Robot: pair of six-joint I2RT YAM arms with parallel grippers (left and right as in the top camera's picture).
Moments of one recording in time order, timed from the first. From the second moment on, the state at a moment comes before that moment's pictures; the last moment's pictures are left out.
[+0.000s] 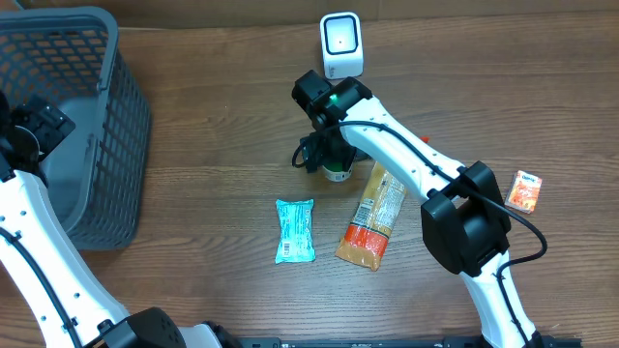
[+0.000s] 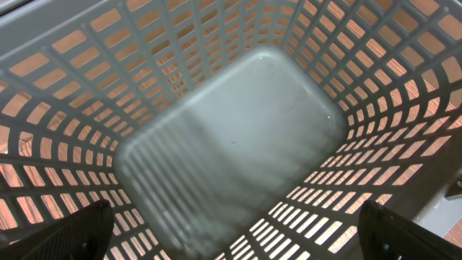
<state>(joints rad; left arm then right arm) 0.62 1.55 1.78 -1.09 -0.14 -0.26 0.67 2.30 2.06 -1.26 0.05 0.50</state>
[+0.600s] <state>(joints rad) 0.62 1.55 1.78 -1.09 -0.14 -0.26 0.68 2.30 2.06 -1.23 0.05 0.77</state>
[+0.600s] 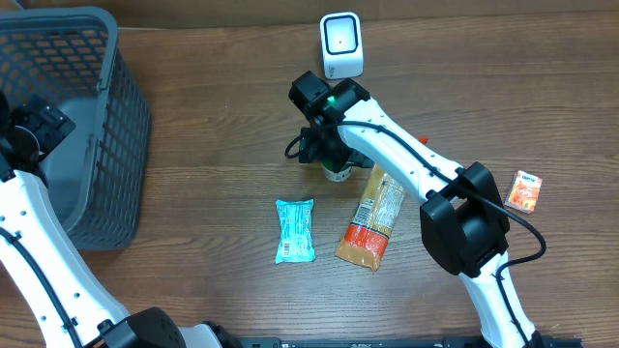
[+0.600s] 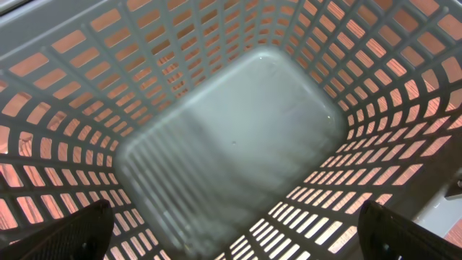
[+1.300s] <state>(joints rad) 0.62 1.55 1.78 -1.09 -0.14 -0.26 0.68 2.30 2.06 -1.25 0.10 0.68</state>
